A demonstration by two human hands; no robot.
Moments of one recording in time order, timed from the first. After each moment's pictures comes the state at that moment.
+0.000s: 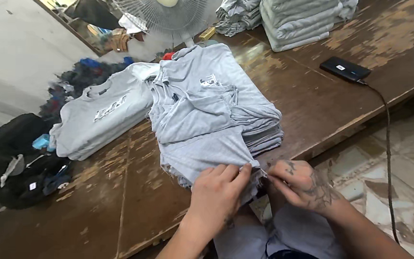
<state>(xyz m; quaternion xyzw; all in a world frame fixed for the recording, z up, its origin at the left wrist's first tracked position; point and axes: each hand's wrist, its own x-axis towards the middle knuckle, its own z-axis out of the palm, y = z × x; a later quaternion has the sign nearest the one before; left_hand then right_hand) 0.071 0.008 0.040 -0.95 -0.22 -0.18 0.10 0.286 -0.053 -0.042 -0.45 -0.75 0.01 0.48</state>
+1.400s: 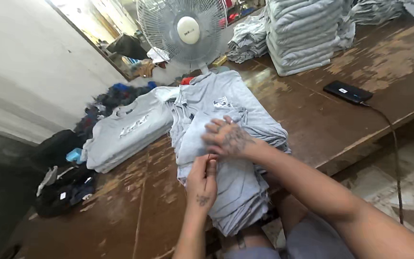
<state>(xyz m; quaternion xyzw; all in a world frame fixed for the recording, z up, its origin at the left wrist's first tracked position) 0.045 0.047 0.042 -0.80 -0.44 -0.39 -0.11 0.213 0.116 0.031 -0.43 -0.85 0.02 0.32</state>
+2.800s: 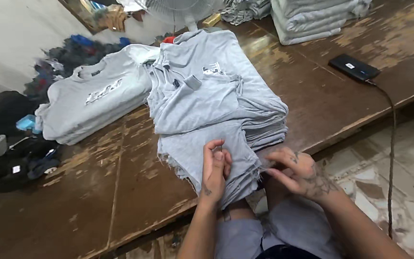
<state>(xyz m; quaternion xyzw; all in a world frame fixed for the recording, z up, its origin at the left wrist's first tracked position) 0.072 0.029 -0.032 -0.66 -0.31 -0.48 -0.50 0.291 -0.044 -0.057 -0.48 -0.74 0.05 0.47</state>
